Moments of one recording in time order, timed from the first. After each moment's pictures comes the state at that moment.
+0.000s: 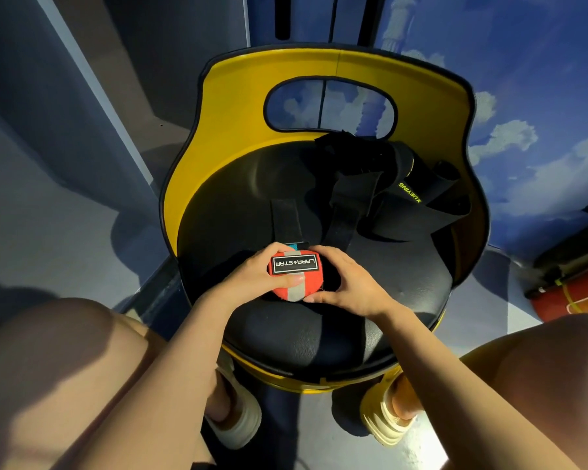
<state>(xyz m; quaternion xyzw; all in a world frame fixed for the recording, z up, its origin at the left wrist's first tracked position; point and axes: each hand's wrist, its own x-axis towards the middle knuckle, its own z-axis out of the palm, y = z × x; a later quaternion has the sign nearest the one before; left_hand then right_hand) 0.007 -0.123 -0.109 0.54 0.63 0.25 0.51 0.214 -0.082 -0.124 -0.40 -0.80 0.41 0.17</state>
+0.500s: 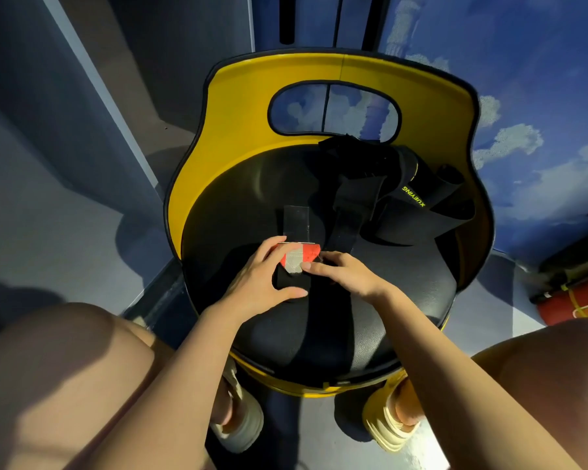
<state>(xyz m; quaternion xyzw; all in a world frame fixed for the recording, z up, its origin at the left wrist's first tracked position) 0.012 -0.132 -0.116 0.67 0.65 0.23 0.29 0.196 -0.061 -0.112 -0.47 -0.67 0.56 0.09</state>
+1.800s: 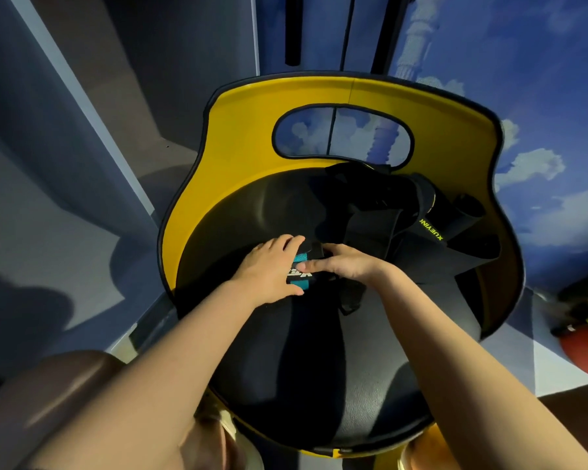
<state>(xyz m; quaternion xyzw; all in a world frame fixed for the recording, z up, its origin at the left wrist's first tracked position) -0.001 -0.039 -0.097 0.74 0.66 -0.01 0.13 0.159 0.027 -0.100 -0.49 -0.67 0.56 0.01</state>
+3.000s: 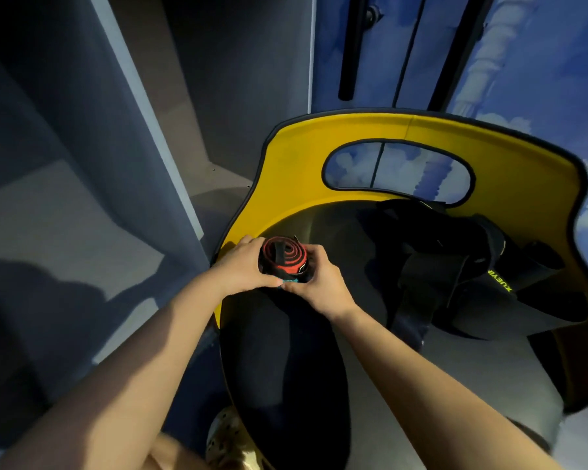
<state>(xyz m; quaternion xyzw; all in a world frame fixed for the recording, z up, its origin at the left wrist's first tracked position) -0.120 -0.027 -0.070 0.60 0.75 0.13 0.26 0.044 0.013 -0.120 -0.42 -0.72 0.47 0.28</state>
